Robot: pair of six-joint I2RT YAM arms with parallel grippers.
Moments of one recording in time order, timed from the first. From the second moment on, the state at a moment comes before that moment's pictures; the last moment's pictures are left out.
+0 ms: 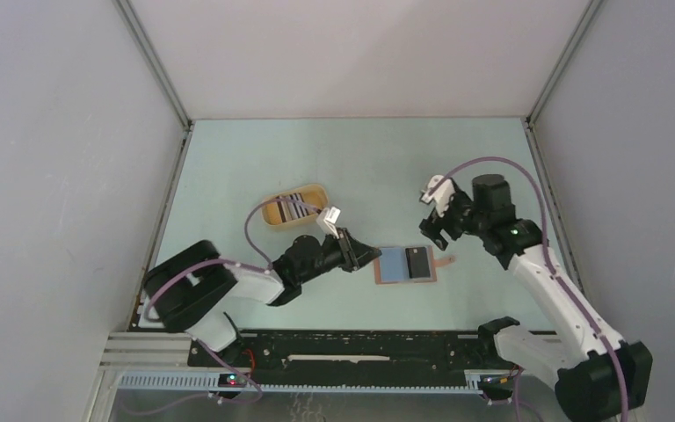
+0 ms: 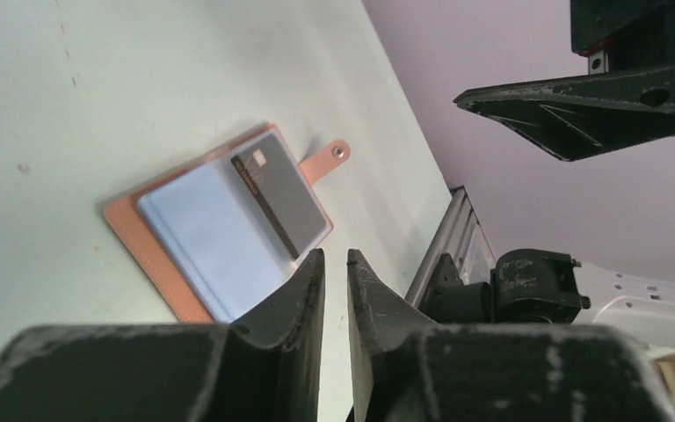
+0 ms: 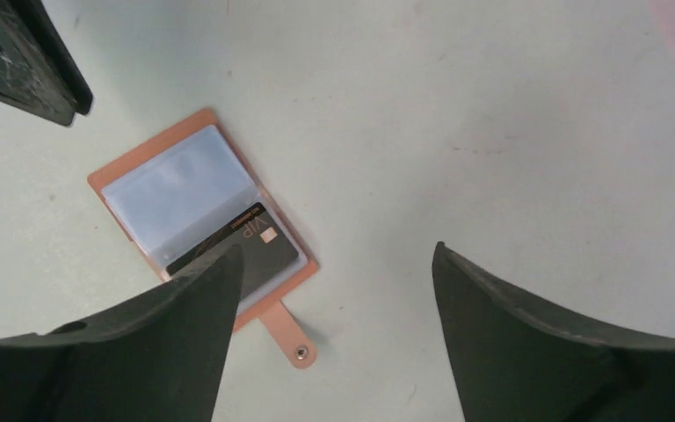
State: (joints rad) left arm -0.90 1.61 0.41 1.06 0.13 -0.94; right arm 0.33 1.02 0.84 -0.50 -0.37 -0.66
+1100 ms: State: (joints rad) left arm -0.93 1.45 0.32 0.84 0.00 -0.69; right arm 0.01 1.61 1.01 -0.89 -0.64 -0.51
